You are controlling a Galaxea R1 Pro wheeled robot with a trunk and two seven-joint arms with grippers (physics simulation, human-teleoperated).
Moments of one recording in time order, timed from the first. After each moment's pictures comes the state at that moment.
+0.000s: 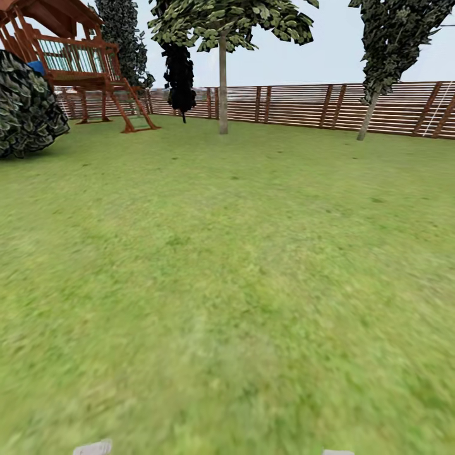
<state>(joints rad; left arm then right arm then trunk) -0.37 0.18 0.10 -0.08 0.07 -0.29 0.00 -0.36 -0.01 0.12 -0.03 -0.15 -0.45 -0.06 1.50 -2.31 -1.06</state>
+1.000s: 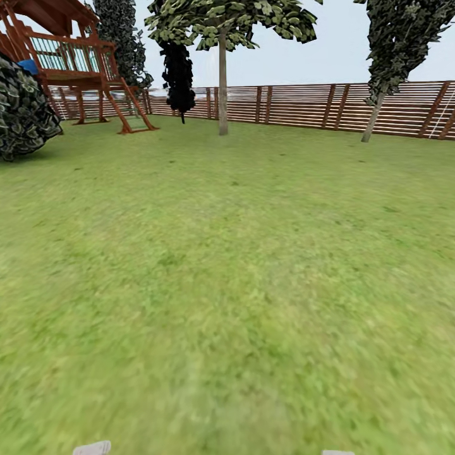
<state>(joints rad) -0.37 0.18 0.10 -0.08 0.07 -0.29 0.00 -0.36 -0.01 0.12 -0.03 -0.15 -0.45 -0.06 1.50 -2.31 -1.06</state>
